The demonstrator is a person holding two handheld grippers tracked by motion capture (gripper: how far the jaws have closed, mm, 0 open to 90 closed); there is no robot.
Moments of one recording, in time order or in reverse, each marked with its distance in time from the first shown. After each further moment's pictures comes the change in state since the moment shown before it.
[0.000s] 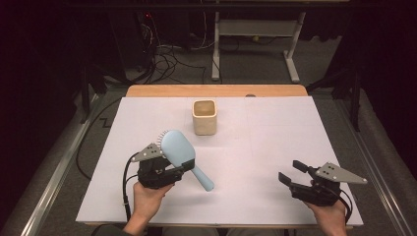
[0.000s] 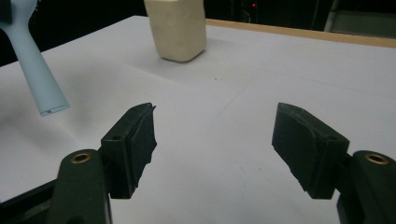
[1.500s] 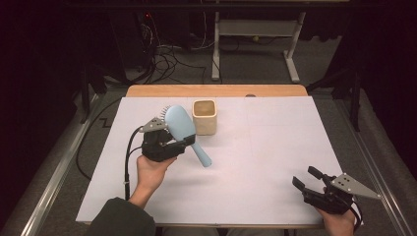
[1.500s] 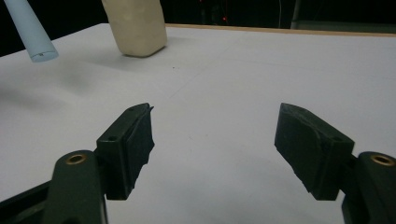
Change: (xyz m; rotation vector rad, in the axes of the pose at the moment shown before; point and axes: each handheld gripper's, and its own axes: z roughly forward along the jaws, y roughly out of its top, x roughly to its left) left arm 0.023 0.054 0.019 0.011 0.095 0.032; right arm -0.029 -0.044 -0.014 -0.073 -0.098 0.028
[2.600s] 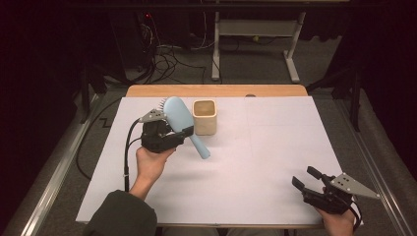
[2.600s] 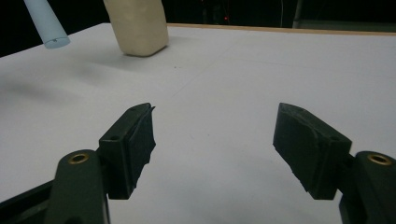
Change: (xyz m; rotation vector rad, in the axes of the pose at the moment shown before) left arm 0.009 0.017 0.003 -0.008 0.031 -0.010; right arm 0.000 0.000 0.001 0.001 0.005 0.002
